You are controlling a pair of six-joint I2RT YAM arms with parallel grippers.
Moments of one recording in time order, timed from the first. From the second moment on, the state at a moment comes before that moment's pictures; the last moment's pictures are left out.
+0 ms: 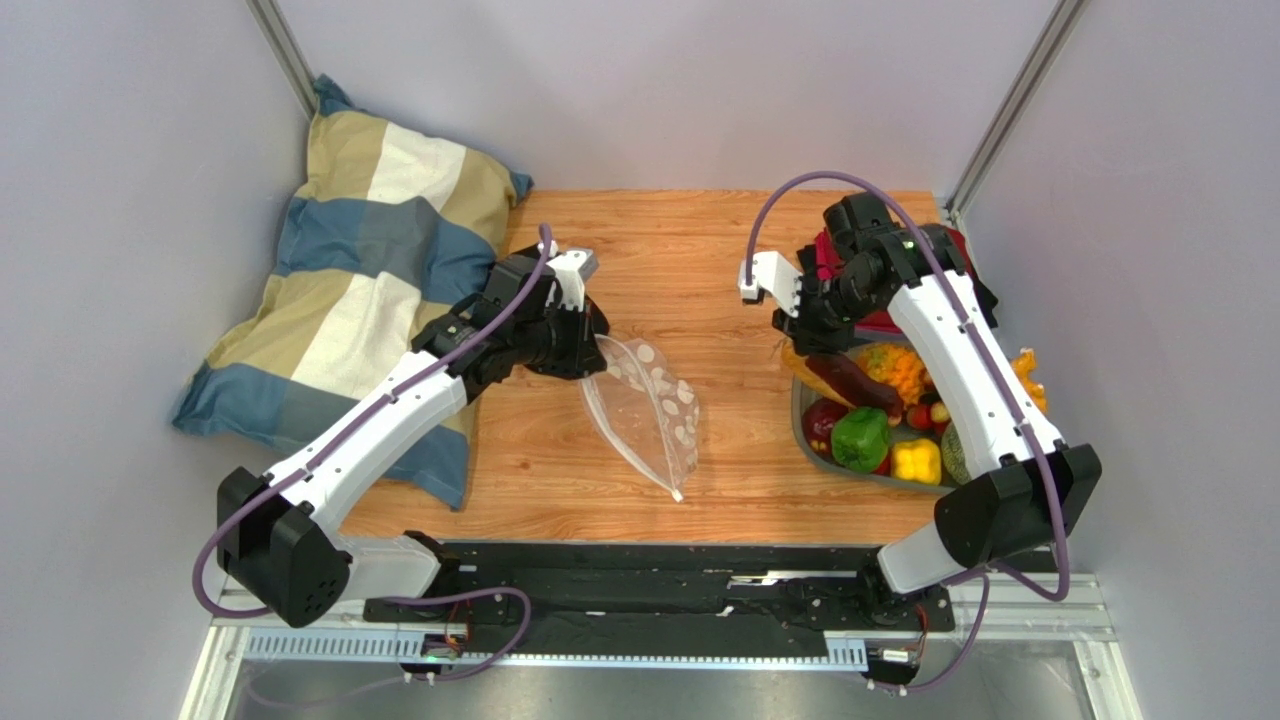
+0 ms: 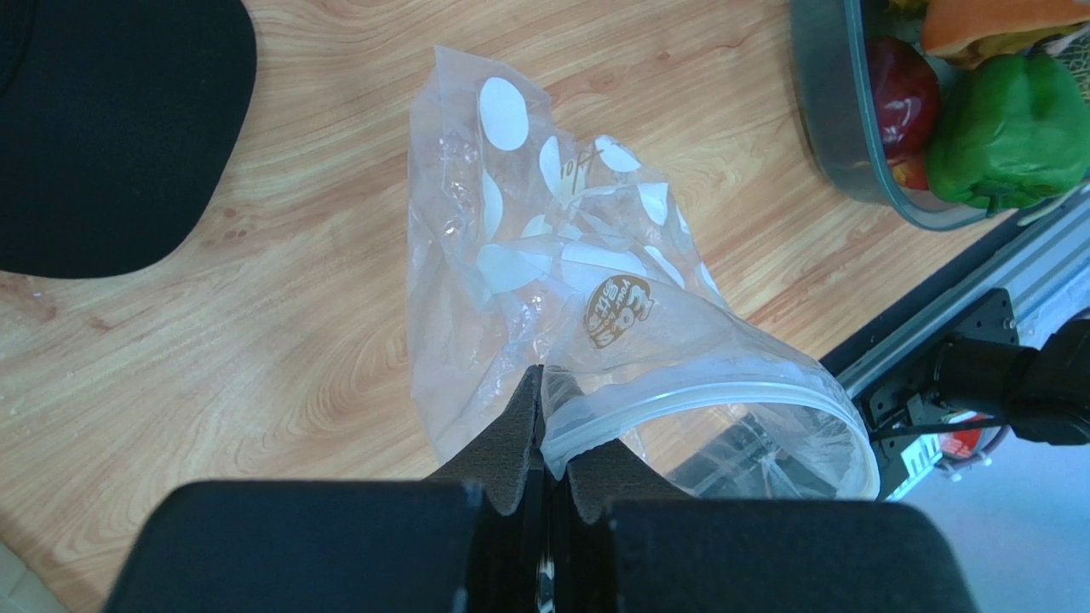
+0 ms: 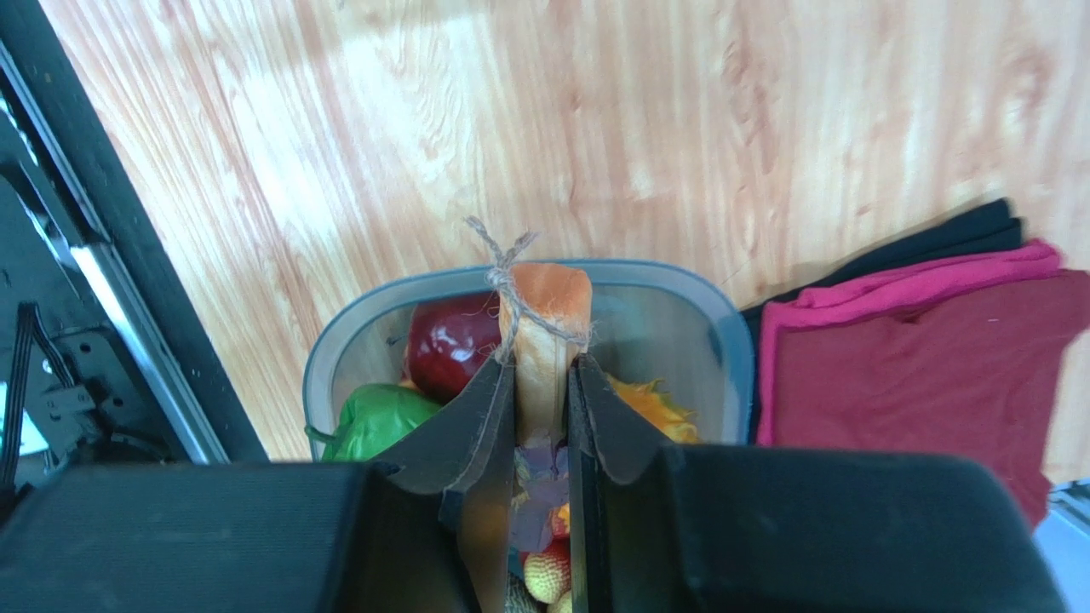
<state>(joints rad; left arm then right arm) -0.57 1.28 1.14 -0.58 0.23 -0.35 0.29 1.50 1.61 -1.33 -0.36 -1.06</state>
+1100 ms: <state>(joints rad) -0.55 1.45 1.39 -0.75 0.22 -0.55 0.20 1.15 1.70 -0.82 -0.62 -0.10</state>
